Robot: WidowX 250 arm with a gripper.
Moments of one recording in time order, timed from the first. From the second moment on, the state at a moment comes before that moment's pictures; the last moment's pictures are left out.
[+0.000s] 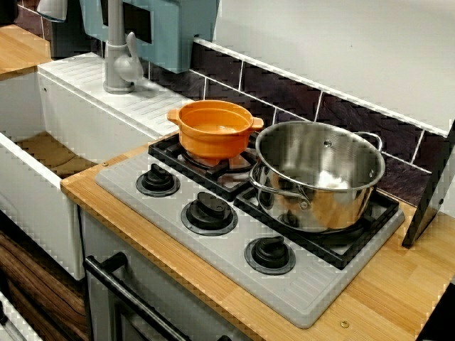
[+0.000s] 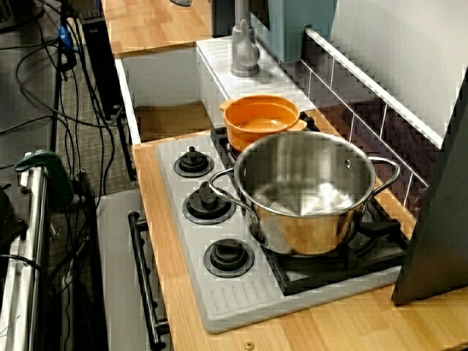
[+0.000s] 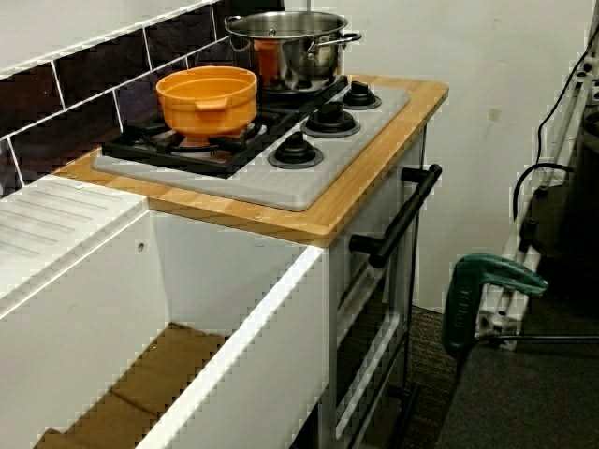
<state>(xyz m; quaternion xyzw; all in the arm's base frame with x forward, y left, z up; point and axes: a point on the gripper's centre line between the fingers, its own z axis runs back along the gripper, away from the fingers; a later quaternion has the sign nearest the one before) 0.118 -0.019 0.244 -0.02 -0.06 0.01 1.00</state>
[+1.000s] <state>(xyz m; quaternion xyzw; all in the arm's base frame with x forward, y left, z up) 0.143 -0.014 0.248 -0.04 0.03 -0.02 1.00</state>
